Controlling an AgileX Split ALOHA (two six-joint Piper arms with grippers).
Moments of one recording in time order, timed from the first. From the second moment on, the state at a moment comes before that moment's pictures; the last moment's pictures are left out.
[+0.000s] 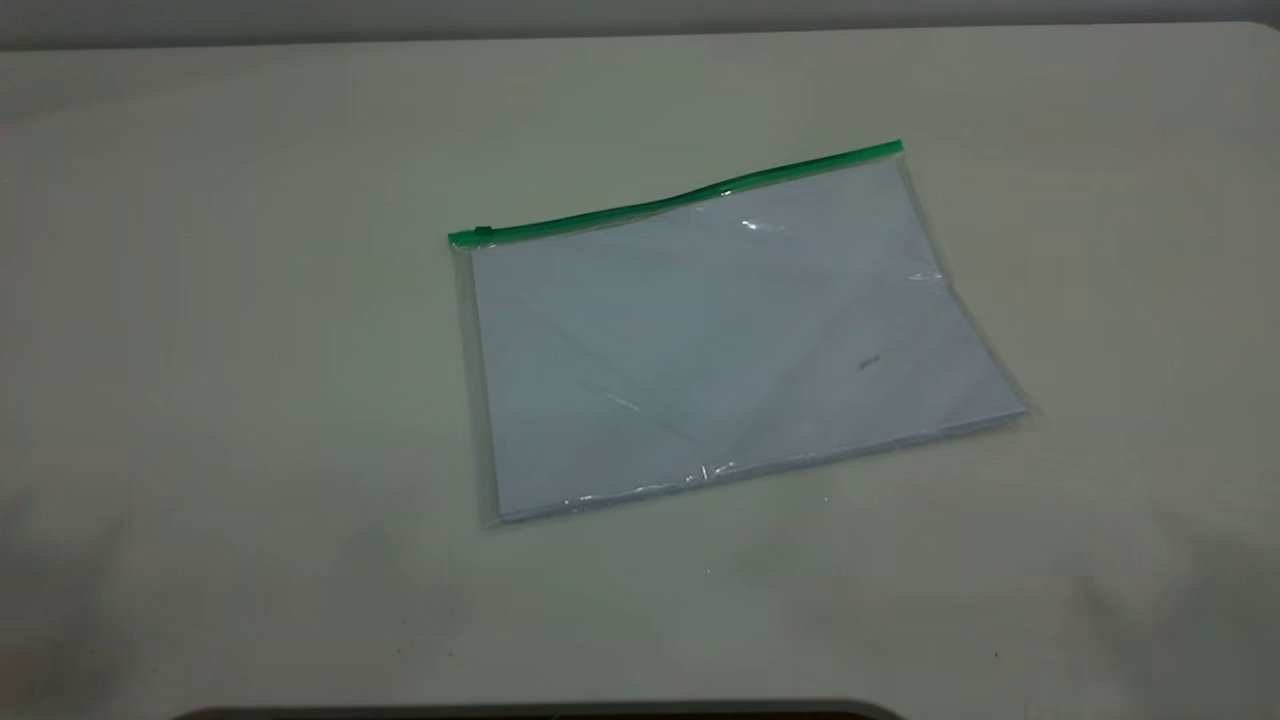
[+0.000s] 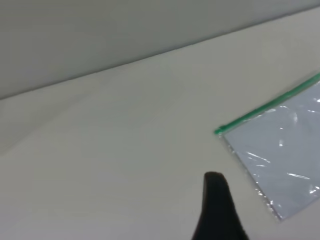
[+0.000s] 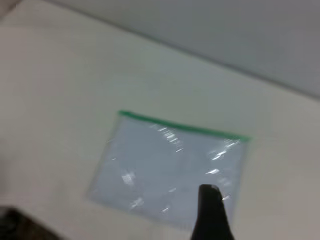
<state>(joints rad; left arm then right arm) -0.11 0.99 -1.50 -0.10 1.17 0.17 0.07 0.90 -1.30 0.44 1.17 -0.39</state>
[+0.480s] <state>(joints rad) -0.11 0.43 -0.87 -0.04 1.17 0.07 0.07 0.32 -0.77 0.46 1.17 -0.39</state>
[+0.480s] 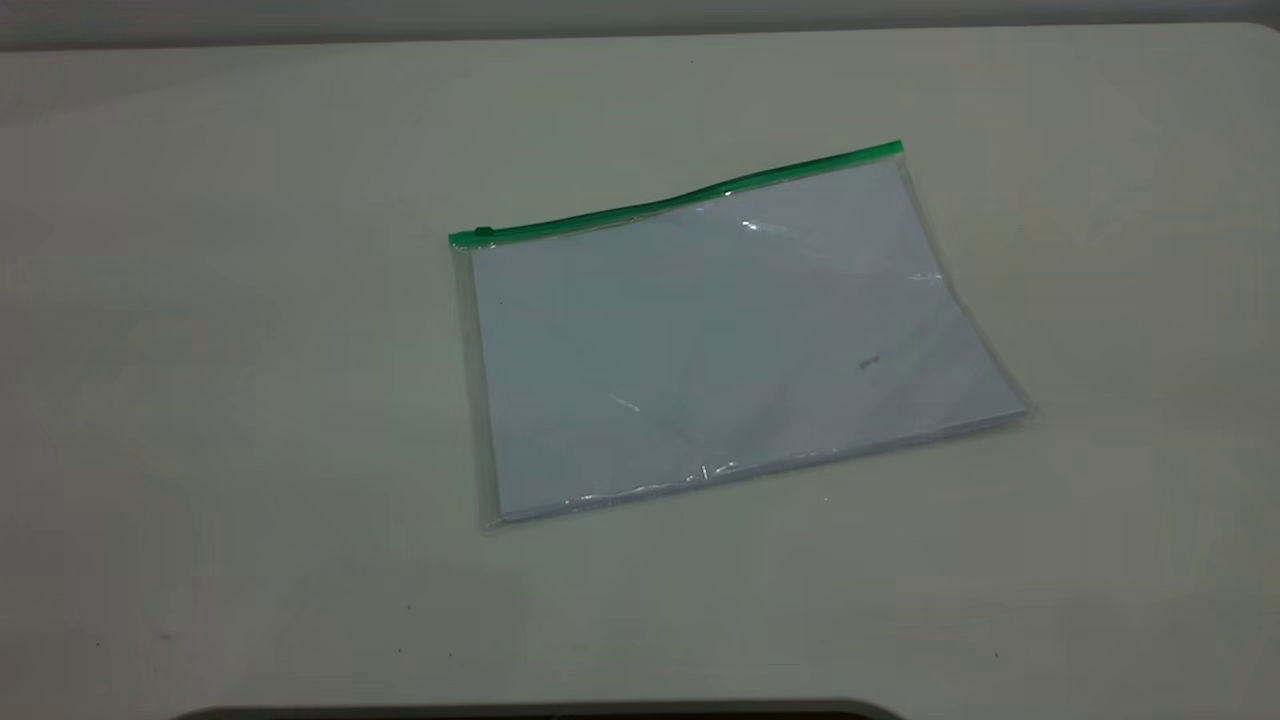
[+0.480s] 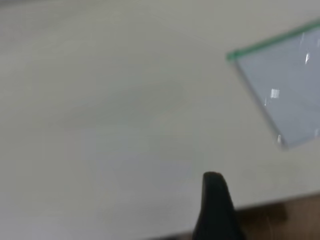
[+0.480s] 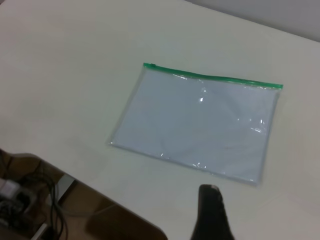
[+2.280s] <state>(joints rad) -0.11 0.12 -0.49 -0.06 1.14 0.06 0.06 -0.02 -0.48 0.19 1.15 -0.31</state>
